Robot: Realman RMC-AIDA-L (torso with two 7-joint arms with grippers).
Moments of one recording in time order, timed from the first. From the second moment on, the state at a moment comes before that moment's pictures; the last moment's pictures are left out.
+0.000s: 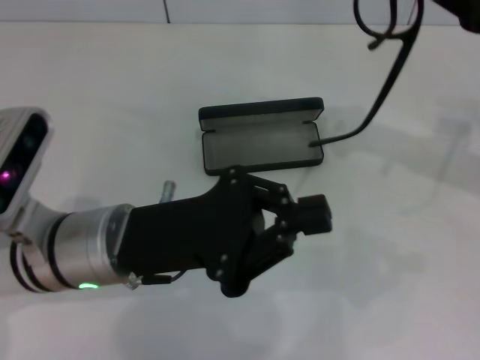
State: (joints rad) left arm -0.57 -2.10 1.21 0.11 1.28 2.03 -0.81; right arm 0.50 2.01 -1.01 -1.02 -1.35 -1.50 1.60
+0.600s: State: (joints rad) left arm -0.61 -2.10 1.24 0.11 1.27 1.96 -0.83; right arm 0.74 2.03 -1.07 -0.58 -1.09 -1.63 1.34
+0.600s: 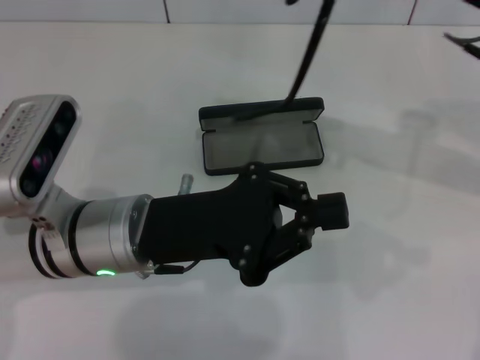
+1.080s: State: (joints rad) left arm -0.56 -2.11 1.24 0.11 1.08 1.99 -0.79; right arm 0.75 2.03 -1.29 -0.47 -1.04 -1.55 1.24
